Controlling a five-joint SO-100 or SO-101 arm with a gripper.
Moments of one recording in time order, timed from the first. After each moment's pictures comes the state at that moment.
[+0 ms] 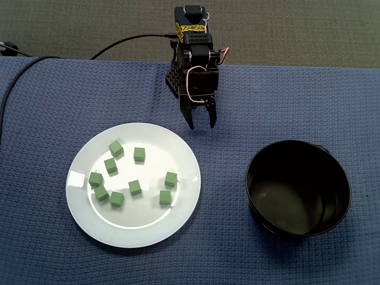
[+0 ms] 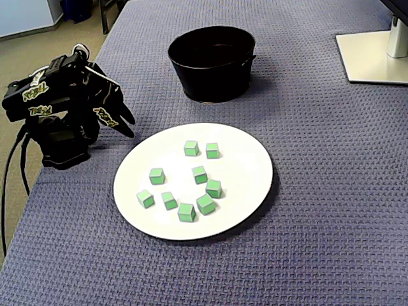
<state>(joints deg) -5.4 182.0 170.7 78.0 -81.9</state>
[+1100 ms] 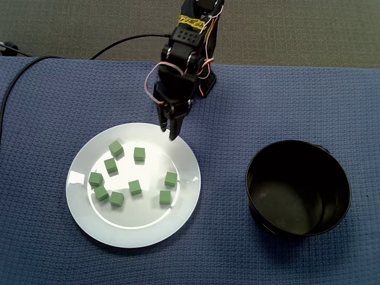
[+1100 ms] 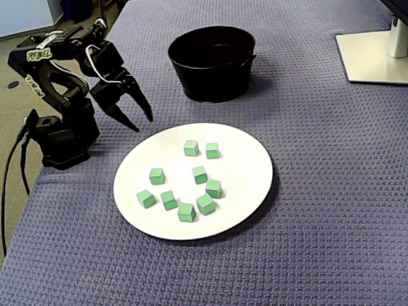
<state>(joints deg) 20.4 132.0 131.7 64.8 -41.0</state>
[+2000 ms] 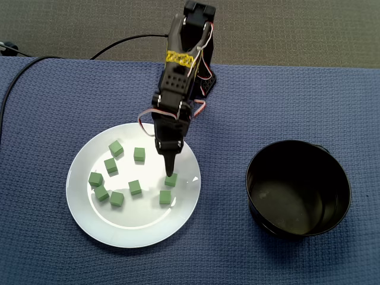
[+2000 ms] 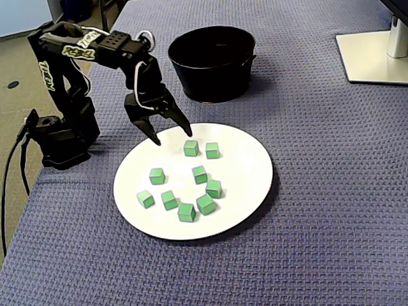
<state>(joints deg) 14.9 94.7 113.6 62.8 -11.2</state>
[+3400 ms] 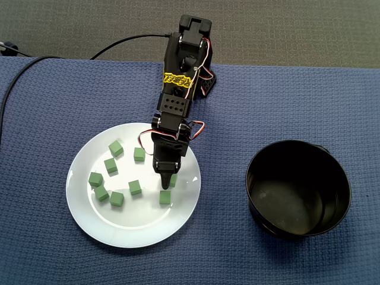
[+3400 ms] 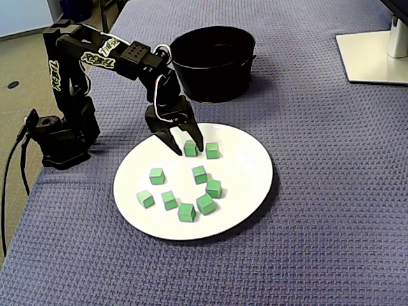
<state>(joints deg) 12.7 82.7 108.3 52.3 -3.1</state>
